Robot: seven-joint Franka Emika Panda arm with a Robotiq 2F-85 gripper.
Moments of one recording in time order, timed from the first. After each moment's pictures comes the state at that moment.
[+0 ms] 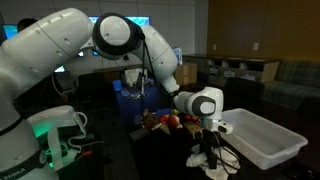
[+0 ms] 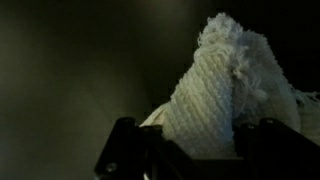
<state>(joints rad) 0.11 1.01 -0.21 -1.53 -0.06 2.30 0.35</state>
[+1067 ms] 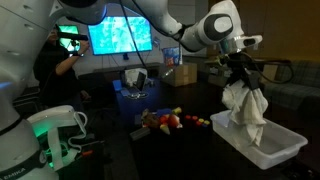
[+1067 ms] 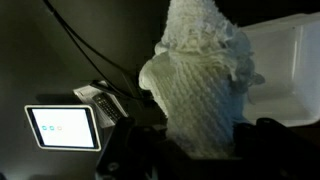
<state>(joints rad) 0.10 0.63 -0.23 -1.40 -0.16 2.28 0.37</state>
